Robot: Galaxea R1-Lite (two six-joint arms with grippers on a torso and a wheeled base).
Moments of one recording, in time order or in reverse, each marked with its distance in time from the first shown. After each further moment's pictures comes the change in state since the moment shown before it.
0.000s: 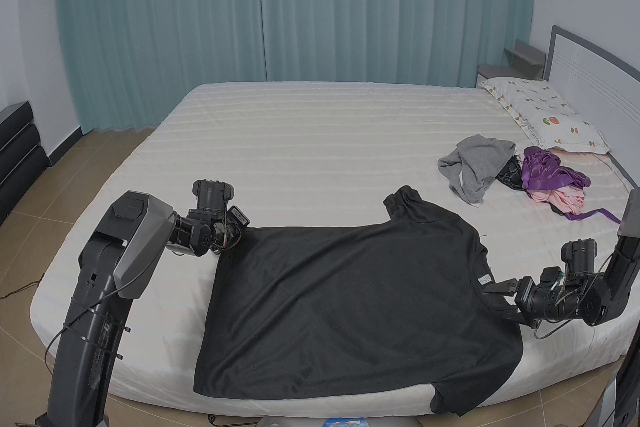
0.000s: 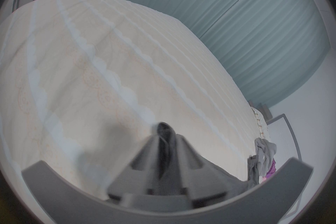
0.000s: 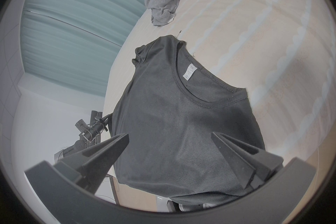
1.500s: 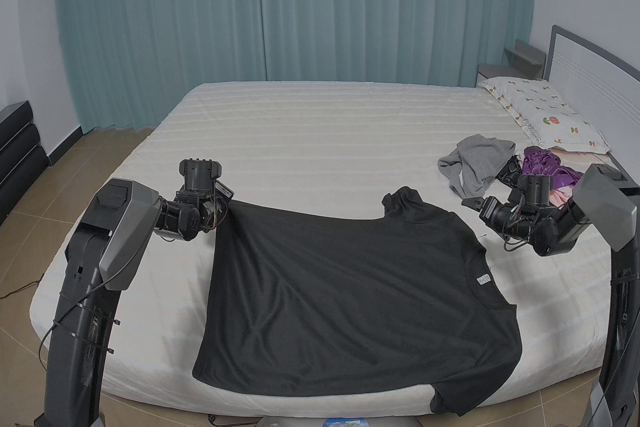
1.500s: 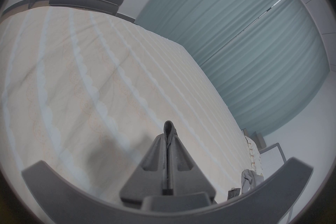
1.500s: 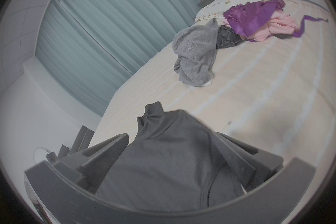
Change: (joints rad) left arm 0.028 -0.068 -0.009 -0.056 0.122 -0.109; right arm 0.077 0.323 -0.874 0.198 -0.253 -0.045
